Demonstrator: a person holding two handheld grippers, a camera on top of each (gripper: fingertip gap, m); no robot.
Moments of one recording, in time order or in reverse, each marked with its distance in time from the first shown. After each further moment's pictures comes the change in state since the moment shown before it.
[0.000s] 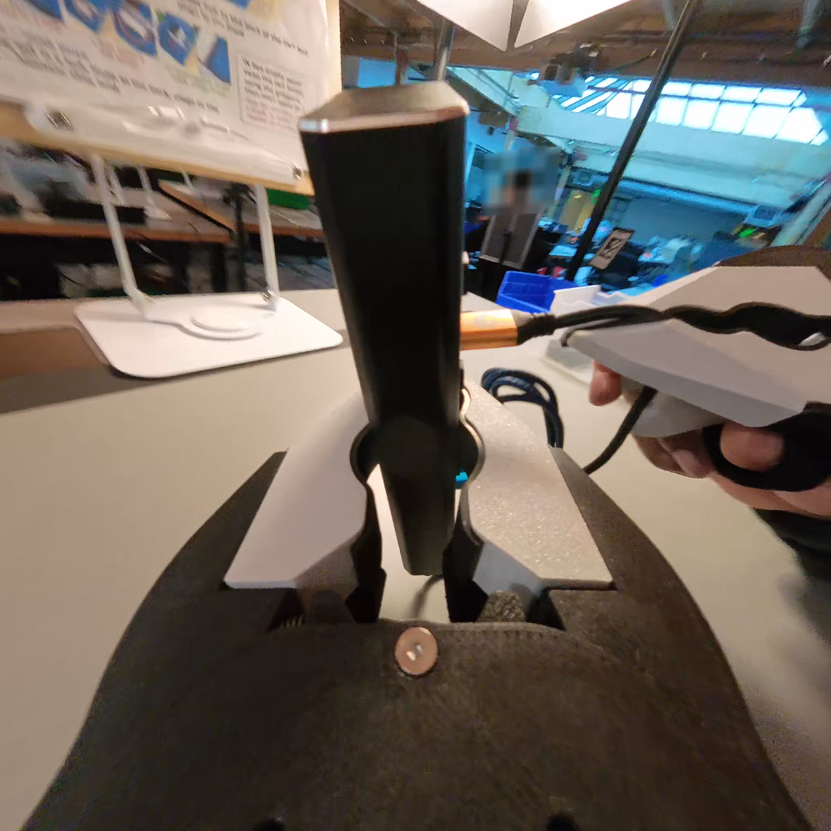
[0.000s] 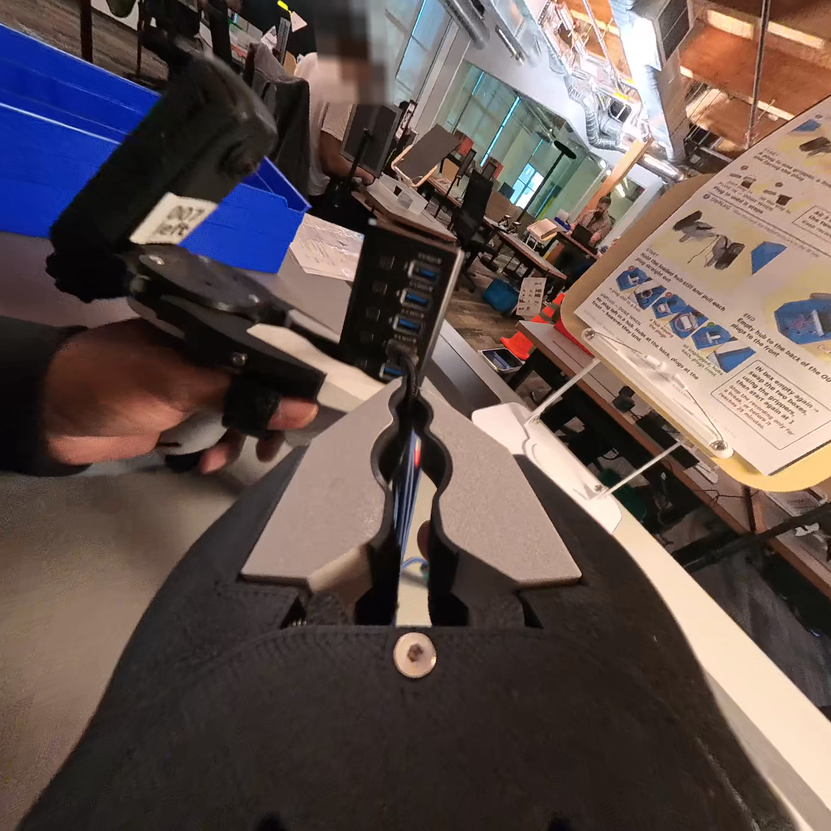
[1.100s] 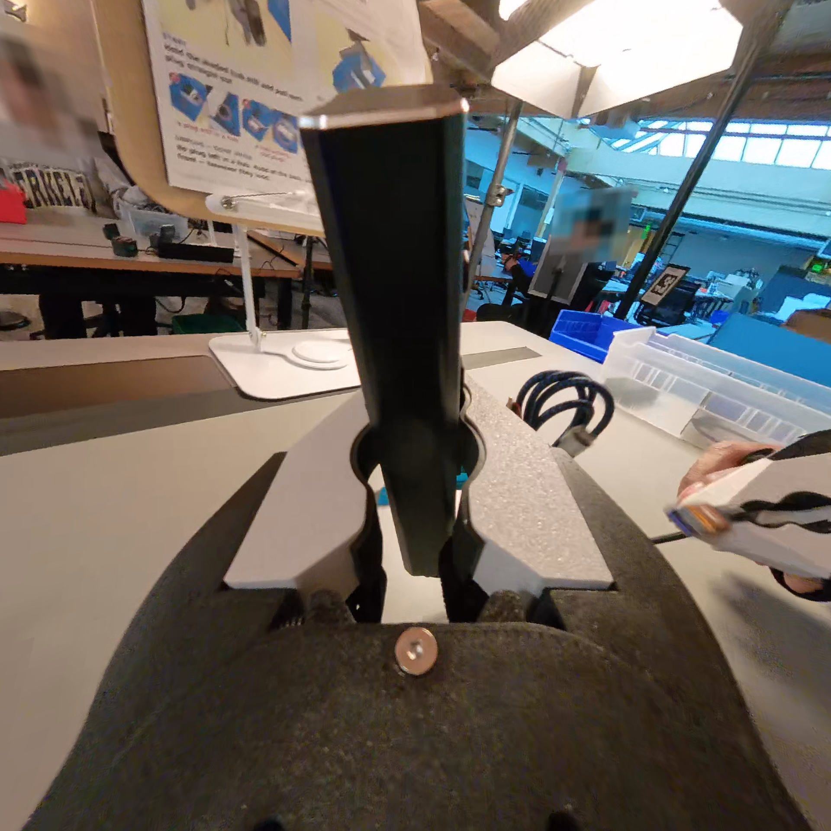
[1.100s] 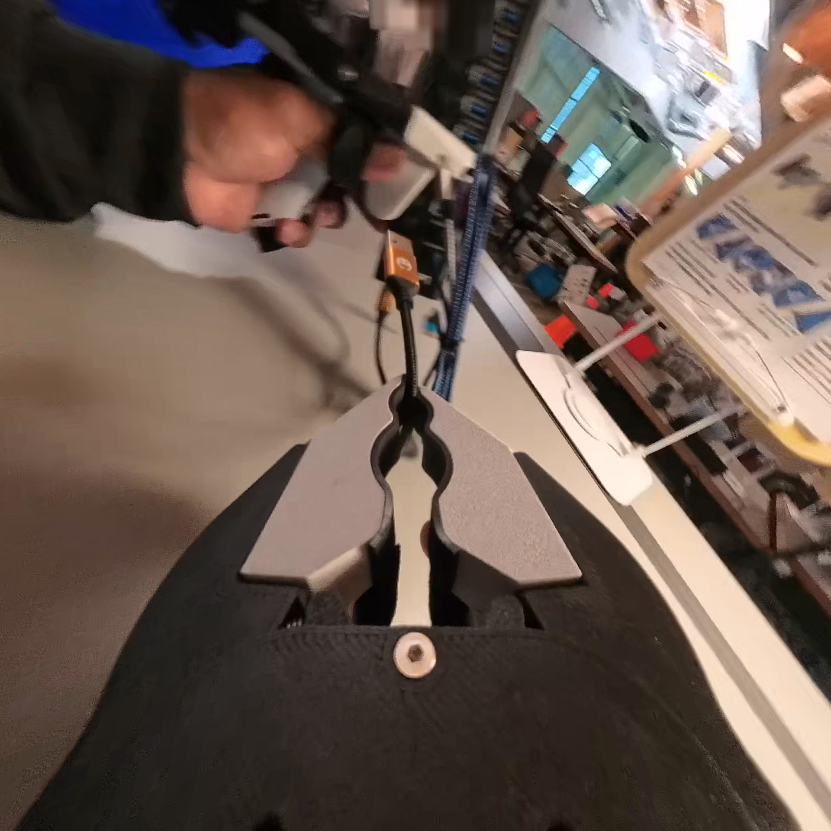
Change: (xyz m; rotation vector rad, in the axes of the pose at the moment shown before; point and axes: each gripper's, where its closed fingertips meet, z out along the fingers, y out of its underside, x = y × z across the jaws) left arm -0.052 -0.033 -0.033 0.076 -0.111 0.008; right arm -0.036 0.067 -0.046 -0.055 -0.137 -0.109
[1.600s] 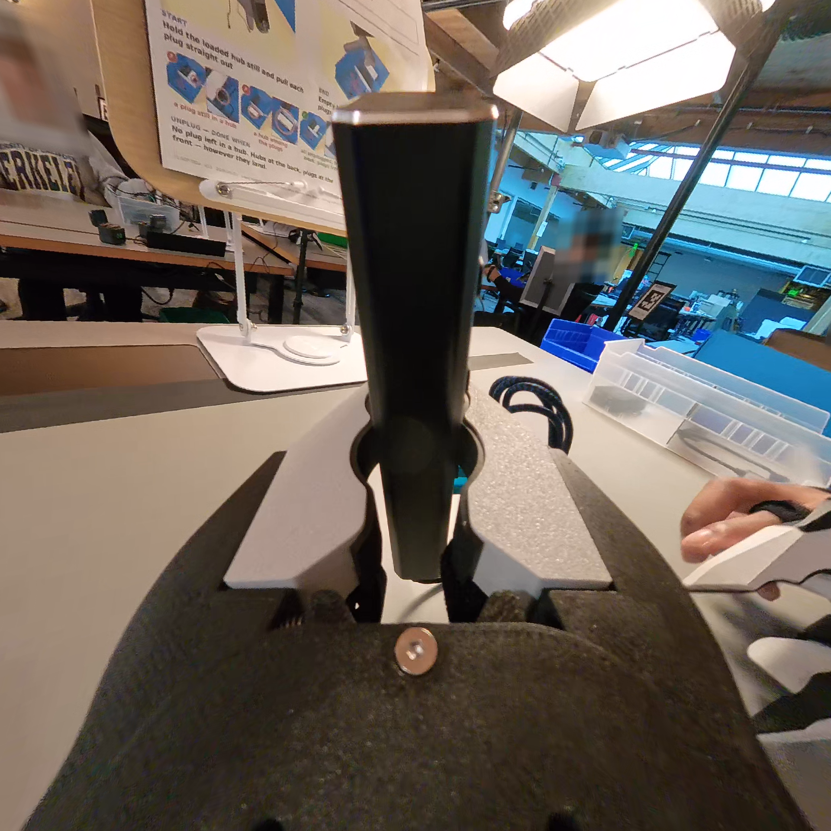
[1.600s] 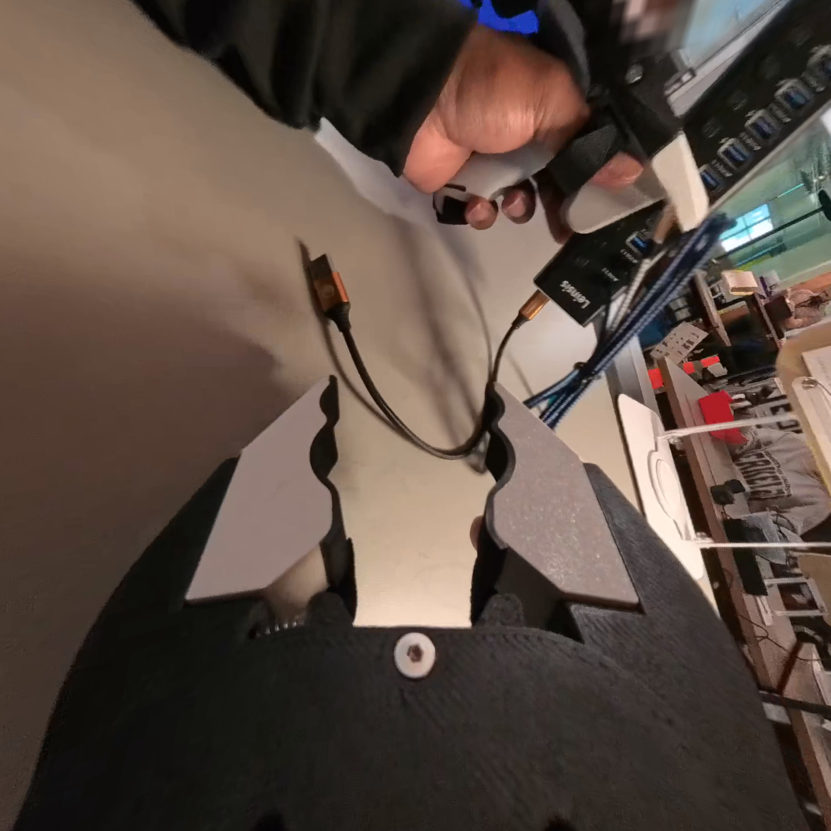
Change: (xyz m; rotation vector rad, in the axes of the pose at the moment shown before) left arm 0.001 0.005 0.001 0.014 0.007 -0.051; right arm -0.066 0.014 -0.013 -0.047 -0.296 -0.249
